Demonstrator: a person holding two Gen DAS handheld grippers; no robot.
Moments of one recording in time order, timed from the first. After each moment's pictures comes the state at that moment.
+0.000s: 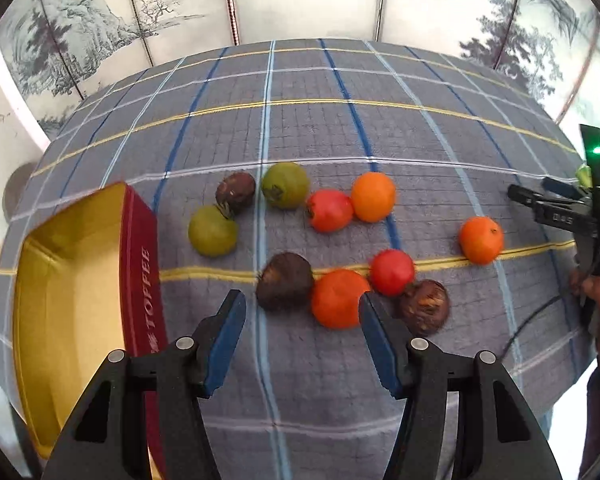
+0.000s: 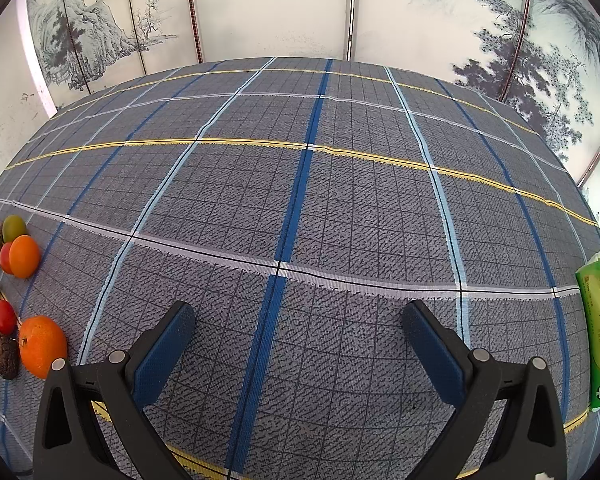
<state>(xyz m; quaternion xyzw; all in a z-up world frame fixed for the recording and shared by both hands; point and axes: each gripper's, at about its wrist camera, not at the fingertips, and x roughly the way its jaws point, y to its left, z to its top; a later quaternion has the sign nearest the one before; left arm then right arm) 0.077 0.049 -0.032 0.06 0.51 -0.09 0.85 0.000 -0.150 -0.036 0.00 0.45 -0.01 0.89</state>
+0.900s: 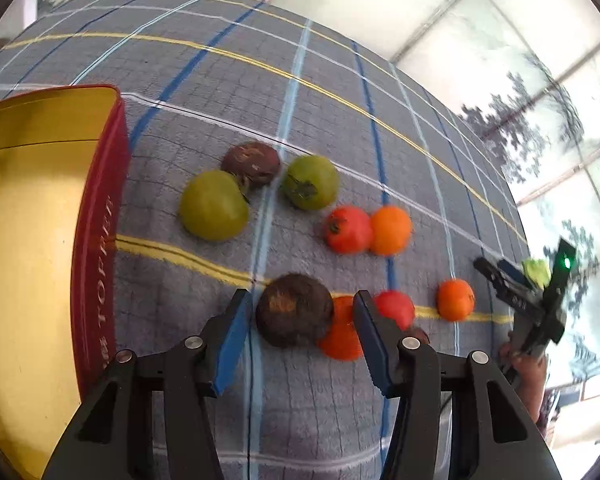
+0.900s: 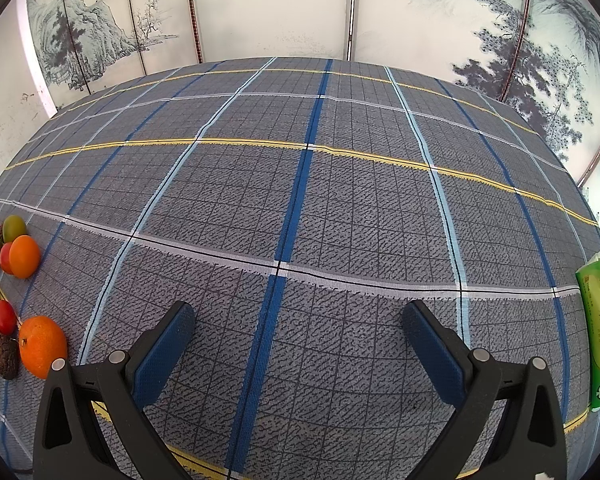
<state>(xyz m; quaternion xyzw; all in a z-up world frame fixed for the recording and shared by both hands) 0.112 0.108 -0.063 -0.18 0.54 -0.15 0.81 0.001 -0.150 -0.035 0.00 0.45 -0.01 0.89</state>
